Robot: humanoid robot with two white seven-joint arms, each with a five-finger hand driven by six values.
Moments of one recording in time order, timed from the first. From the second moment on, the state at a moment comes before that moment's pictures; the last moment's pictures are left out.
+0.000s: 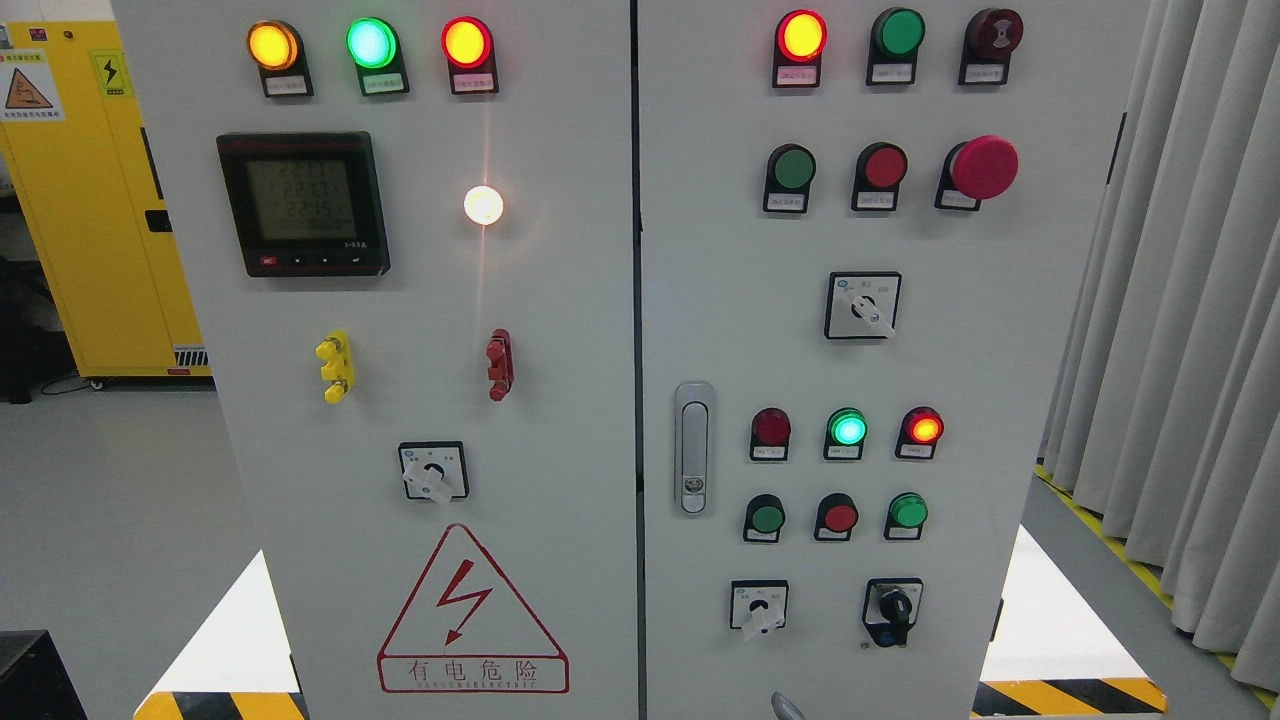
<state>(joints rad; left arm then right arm) 0.06 -0.10 -0.10 -0.13 0.08 -0.05 -0.06 0.15 0.13 0.22 -1.68 0.22 -0.43 -0.07</state>
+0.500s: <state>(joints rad) 0.06 -0.10 -0.10 -0.13 0.08 -0.05 -0.06 0.15 0.13 0.22 -1.68 0.22 -0.44 -0.07</state>
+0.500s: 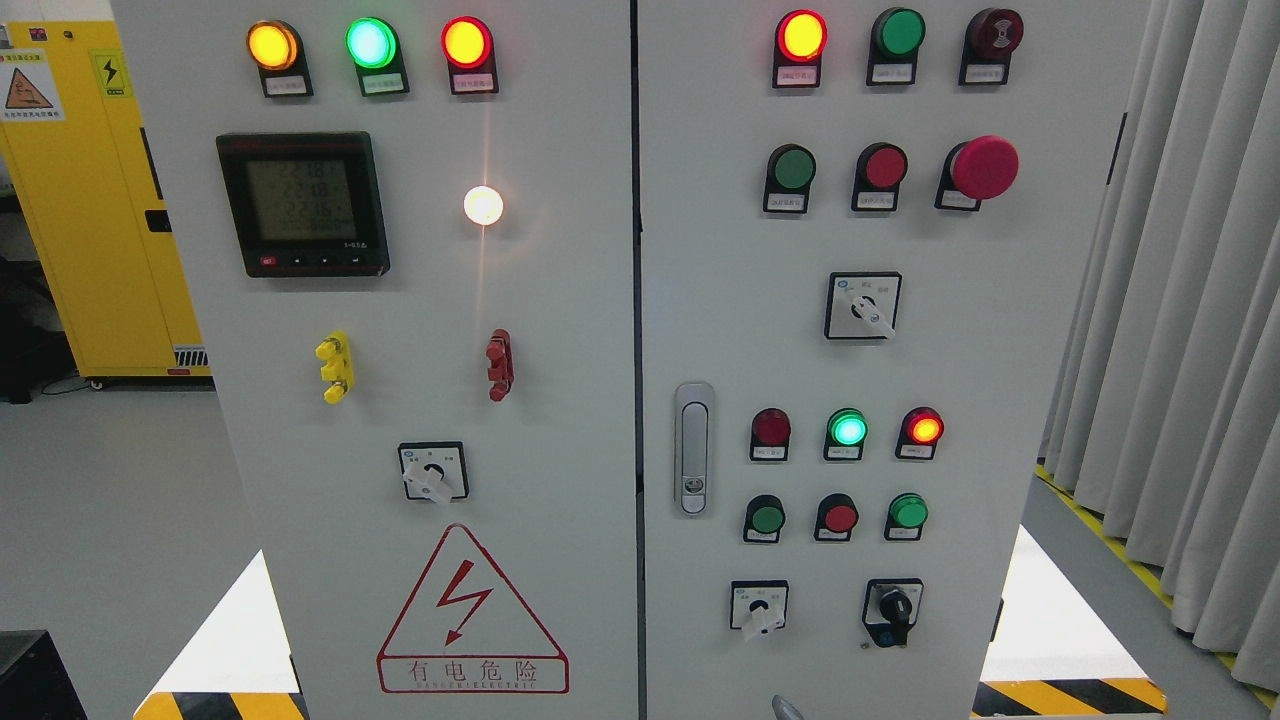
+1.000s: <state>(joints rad) 0.06 -0.10 -0.10 -0.13 0.08 -0.05 -0.06 0.15 0.13 0.22 -1.68 0.22 -0.44 -0.07</state>
